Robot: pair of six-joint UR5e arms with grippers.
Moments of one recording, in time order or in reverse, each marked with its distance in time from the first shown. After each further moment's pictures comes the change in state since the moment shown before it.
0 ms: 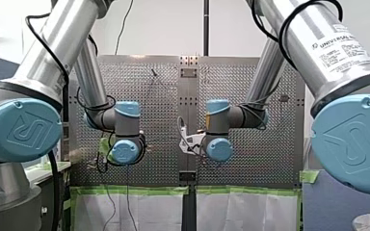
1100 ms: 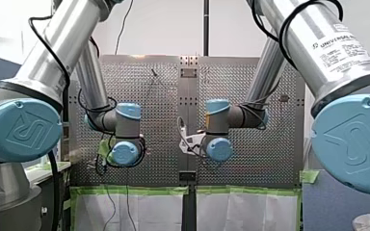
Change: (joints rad) left arm -0.001 -0.028 0.008 -0.035 -0.003 -0.001; right arm 0.003 -0.002 0.002 0.013 0.003 0.000
